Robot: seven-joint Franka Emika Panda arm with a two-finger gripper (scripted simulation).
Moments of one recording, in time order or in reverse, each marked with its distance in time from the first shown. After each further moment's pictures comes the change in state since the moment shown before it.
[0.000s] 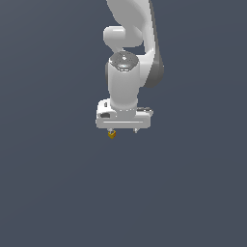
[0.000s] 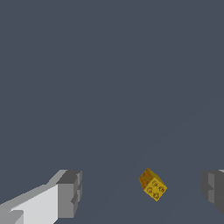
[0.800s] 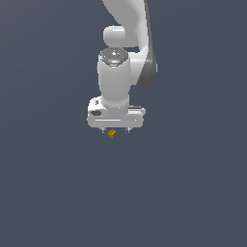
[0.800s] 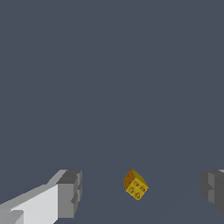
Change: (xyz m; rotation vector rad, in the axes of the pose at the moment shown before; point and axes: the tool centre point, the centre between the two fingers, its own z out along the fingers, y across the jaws) arm 0.002 0.029 -0.009 -0.020 0.020 0.000
